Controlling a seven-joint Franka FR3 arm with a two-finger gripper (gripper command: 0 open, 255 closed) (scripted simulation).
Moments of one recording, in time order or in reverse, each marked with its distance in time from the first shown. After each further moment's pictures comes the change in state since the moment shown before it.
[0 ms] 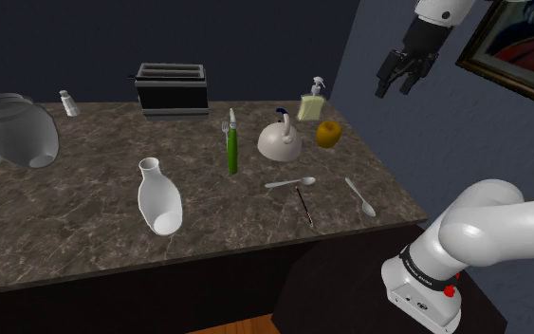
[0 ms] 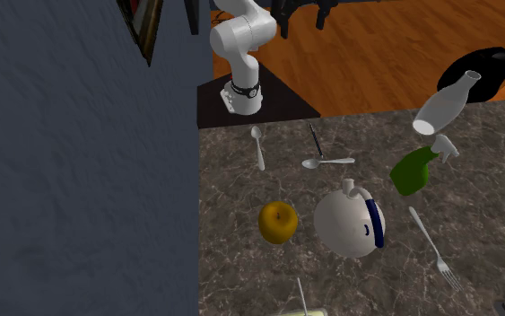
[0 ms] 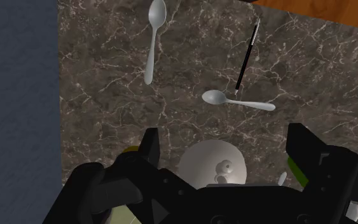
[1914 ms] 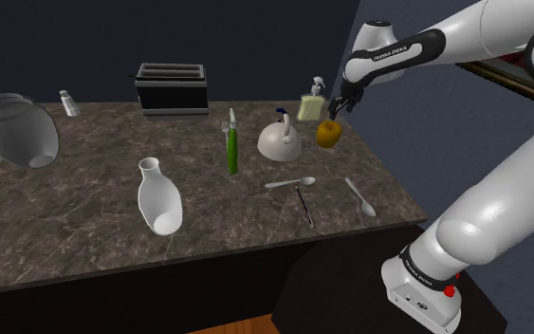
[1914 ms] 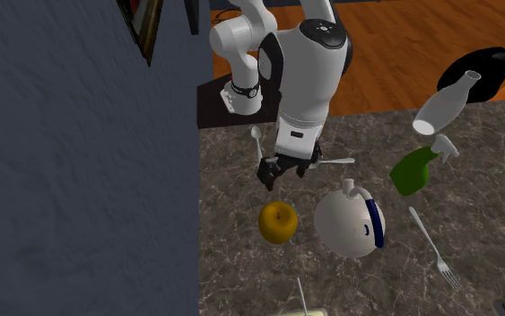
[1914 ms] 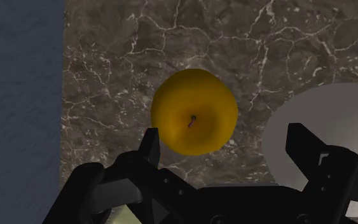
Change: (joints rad) arm -0.046 0.756 -0.242 0.042 -0.134 0.806 -0.318
